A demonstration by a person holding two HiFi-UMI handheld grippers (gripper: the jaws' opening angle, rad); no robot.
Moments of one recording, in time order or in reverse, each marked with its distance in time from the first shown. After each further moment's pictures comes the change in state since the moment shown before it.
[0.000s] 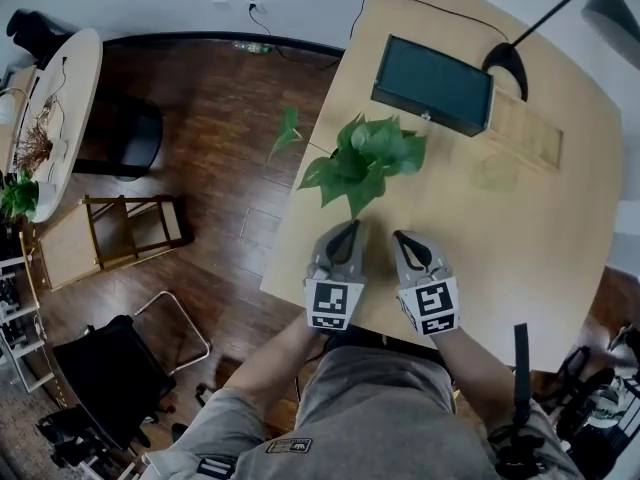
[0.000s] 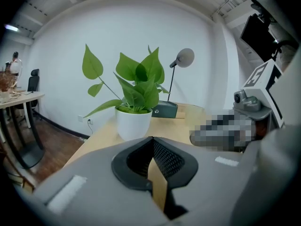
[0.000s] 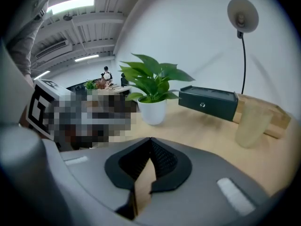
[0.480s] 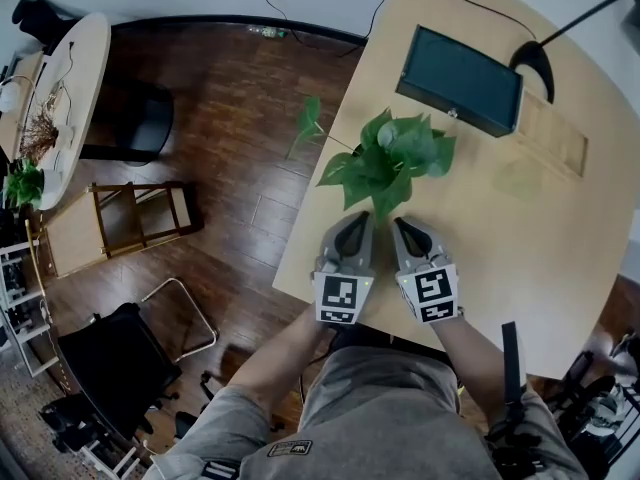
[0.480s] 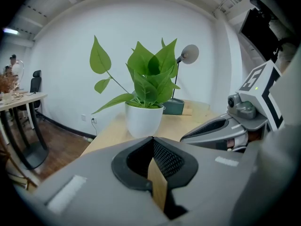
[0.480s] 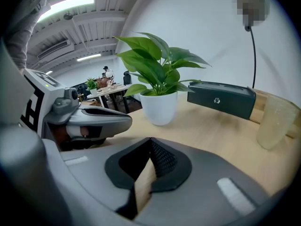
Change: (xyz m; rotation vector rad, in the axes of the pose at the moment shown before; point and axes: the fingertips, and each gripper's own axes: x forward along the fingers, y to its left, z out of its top) left arm 0.004 0.024 -0.009 0.002 0.028 0.040; right arm 0.047 0.016 -0.001 -0.005 0.015 0.045
